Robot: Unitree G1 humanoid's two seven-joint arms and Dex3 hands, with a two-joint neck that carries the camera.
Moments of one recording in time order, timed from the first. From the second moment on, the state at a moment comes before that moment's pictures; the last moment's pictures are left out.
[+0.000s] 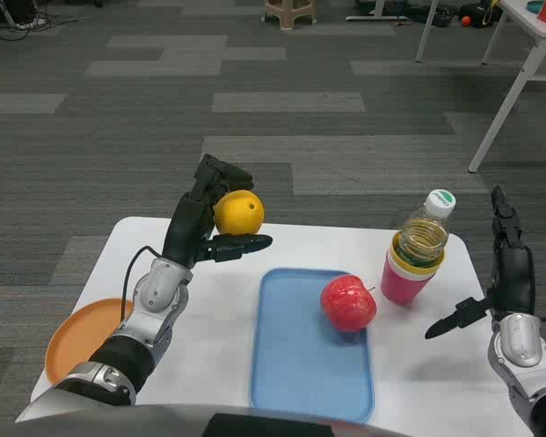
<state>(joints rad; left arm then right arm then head) -0.31 0.05 -0.05 0.74 0.06 -0.91 -0.01 -0.31 -0.58 0.62 0.96 0.55 -0.91 -0.43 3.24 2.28</state>
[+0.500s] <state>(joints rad) -0.27 0.04 -0.07 0.69 0.05 -0.93 0.00 -0.31 -0.58 0.63 0.94 0.55 -0.91 -0.43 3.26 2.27</state>
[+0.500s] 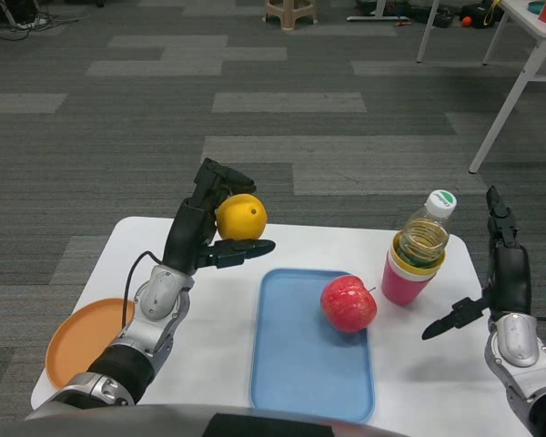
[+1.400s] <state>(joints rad) -0.32 0.06 -0.37 0.92 -0.11 -0.90 -0.03 -0.31 -0.58 0.64 0.94 0.55 -0.91 -0.43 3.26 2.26</state>
